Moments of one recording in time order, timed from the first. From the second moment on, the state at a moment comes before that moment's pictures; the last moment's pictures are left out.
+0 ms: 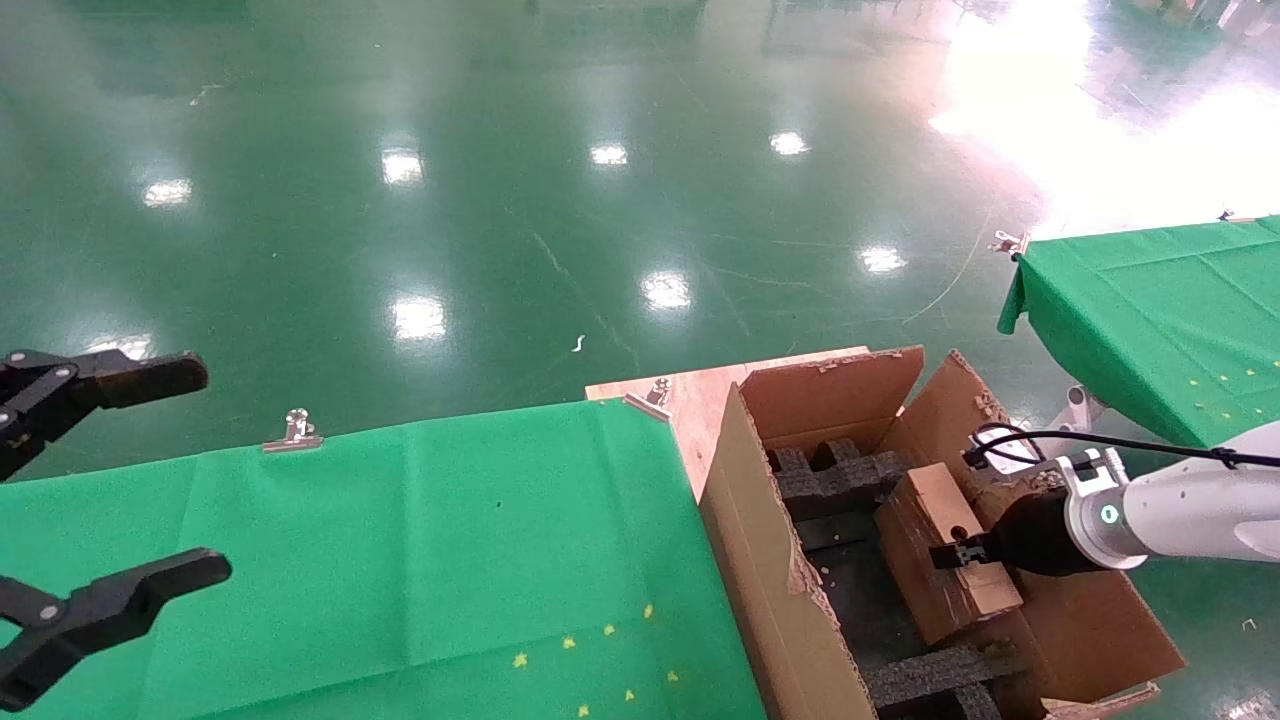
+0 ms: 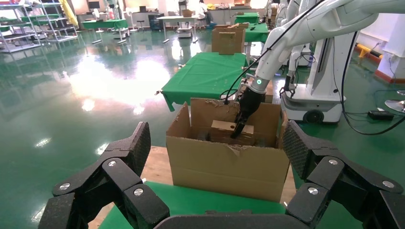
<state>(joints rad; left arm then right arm) -1.07 0.57 0.35 -1.23 0.65 1.43 -0.14 1.54 -0.64 -1.67 0.51 -1.08 -0.78 0.89</state>
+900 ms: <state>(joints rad) -1.07 0.57 0.35 -1.23 0.65 1.43 -0.14 1.63 -0.57 -1.66 0.62 -1.12 -0.76 0.91</state>
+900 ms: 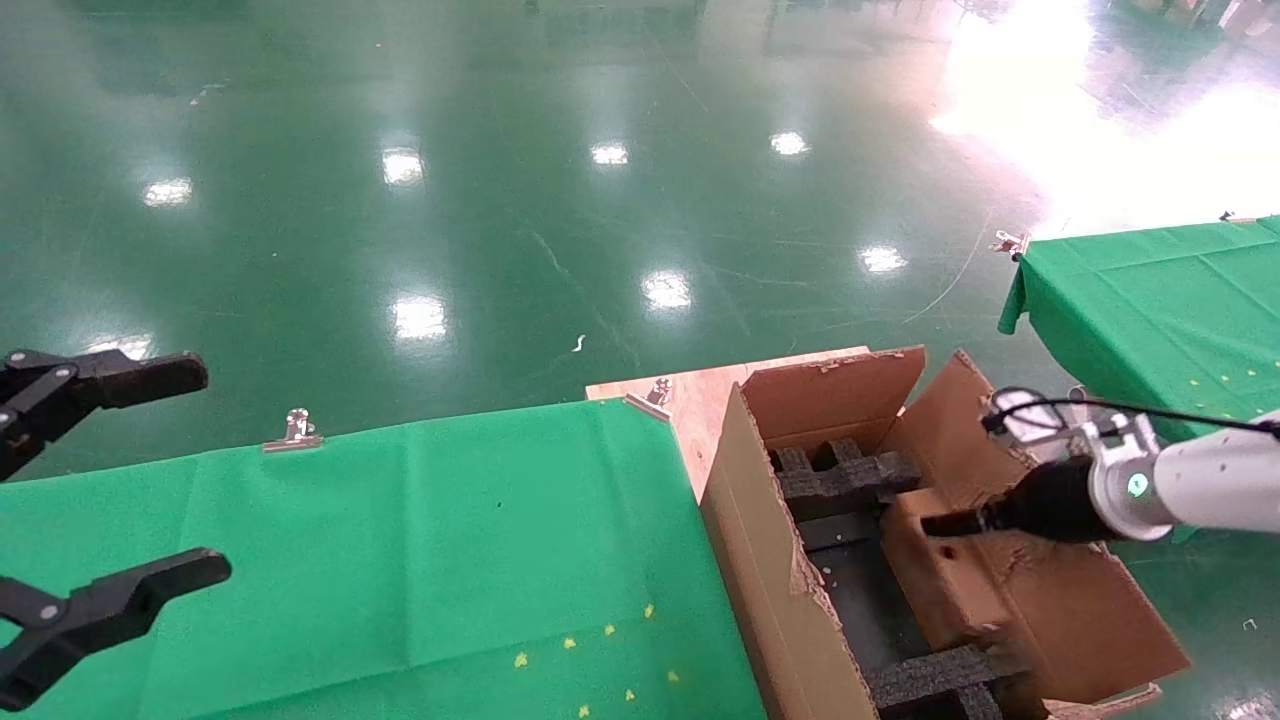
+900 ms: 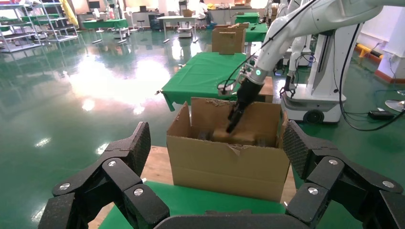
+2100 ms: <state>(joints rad) -1.07 0.57 0.35 -1.23 0.65 1.43 -0.14 1.85 -0.40 -1.47 1.24 -0.96 -0.86 0.64</state>
